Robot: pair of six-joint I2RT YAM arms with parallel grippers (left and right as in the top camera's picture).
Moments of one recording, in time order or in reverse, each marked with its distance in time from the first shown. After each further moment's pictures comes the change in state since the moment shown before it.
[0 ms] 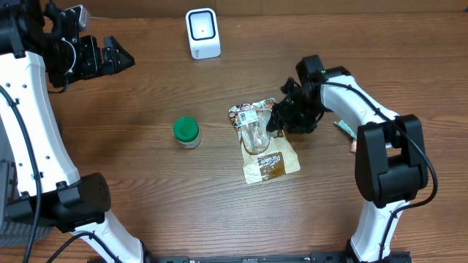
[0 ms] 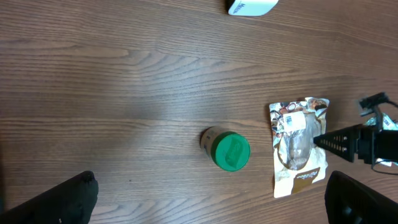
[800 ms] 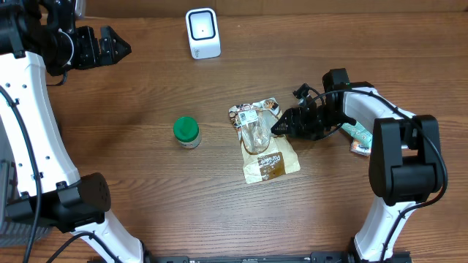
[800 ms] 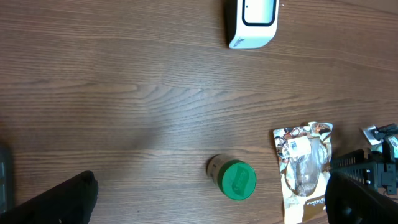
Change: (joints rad) left arm 0.000 0.000 0.000 0.116 -0.004 0.000; right arm -0.147 -0.008 -0.166 0.137 -0.336 -0.229
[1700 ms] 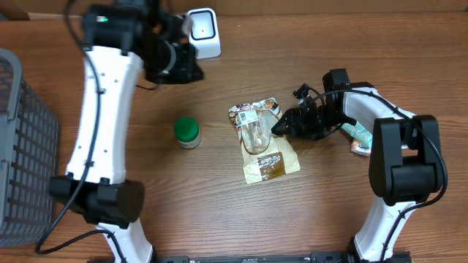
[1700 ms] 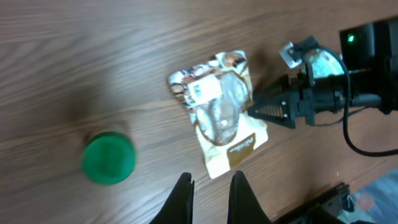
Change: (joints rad) left arm -0.444 0.000 -0.158 0.026 0.030 -0.194; right arm 0.000 0.000 -0.002 0.002 0.000 -0.008
